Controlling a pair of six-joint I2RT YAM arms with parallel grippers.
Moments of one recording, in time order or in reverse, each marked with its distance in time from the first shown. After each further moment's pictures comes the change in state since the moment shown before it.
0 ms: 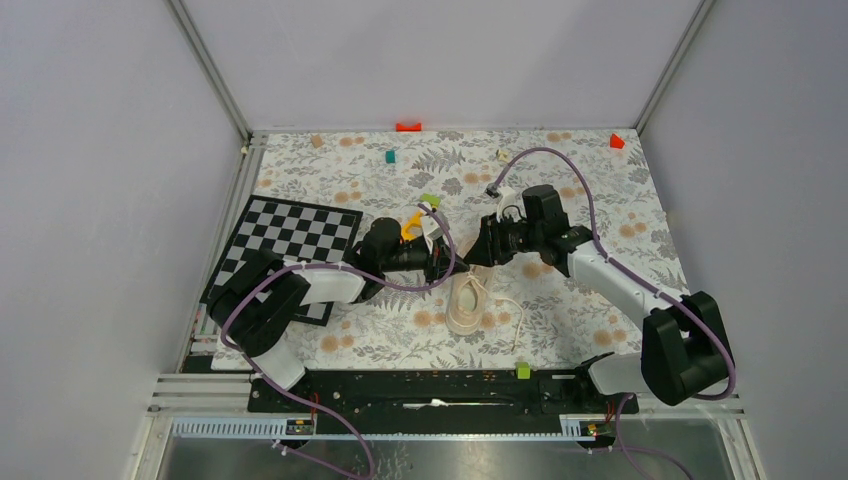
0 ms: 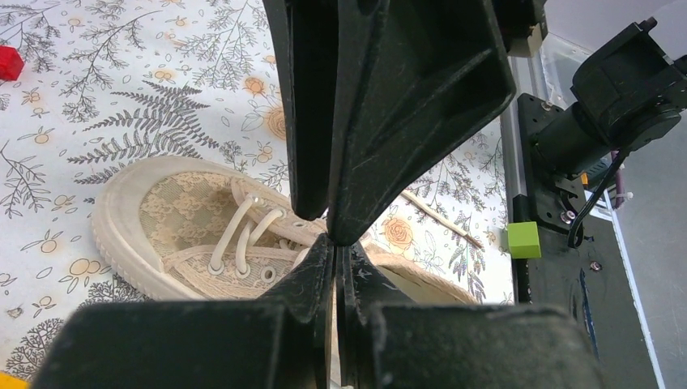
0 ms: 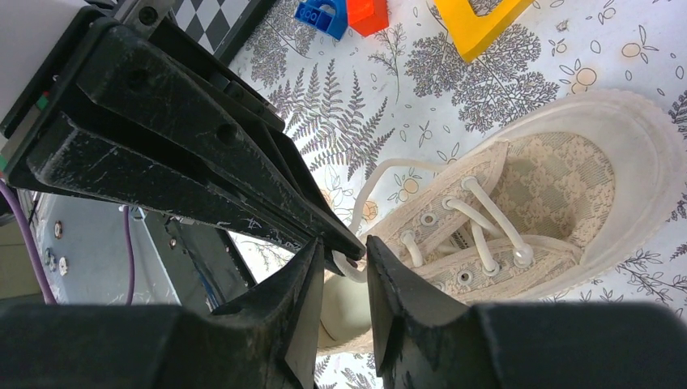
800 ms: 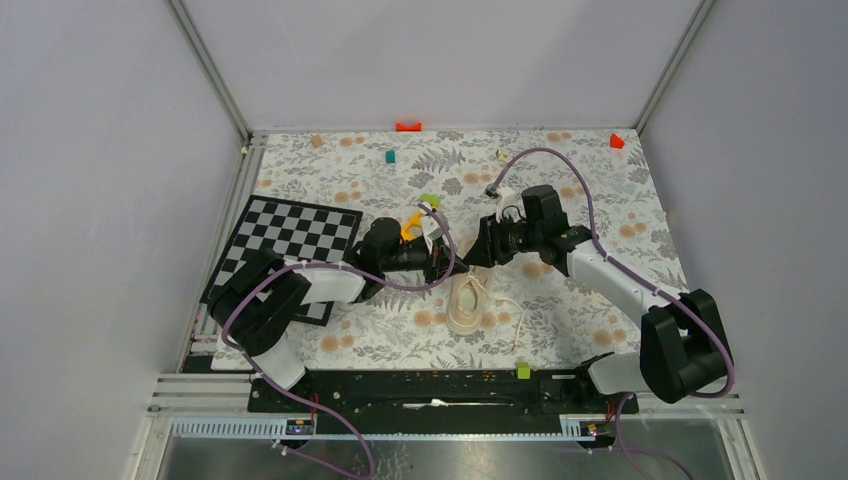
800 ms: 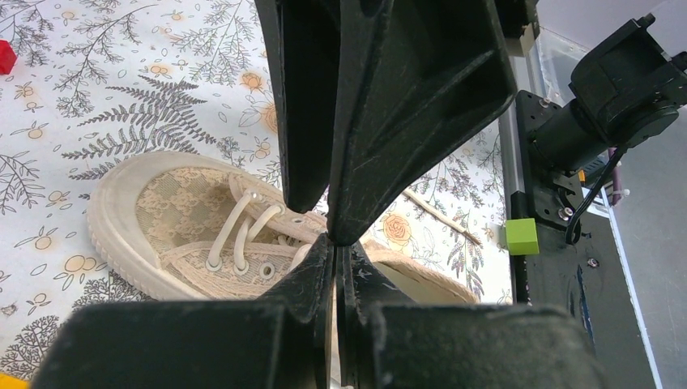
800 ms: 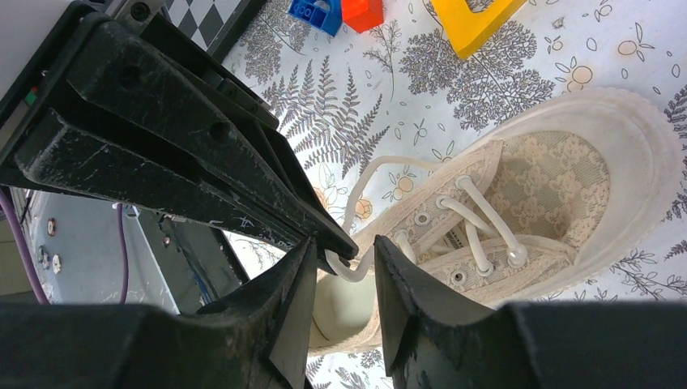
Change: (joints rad) left arm 0.007 0.006 0.000 -0.006 0.008 -0.003; right arm -0.002 0.011 0.000 -0.007 0.001 -0.018
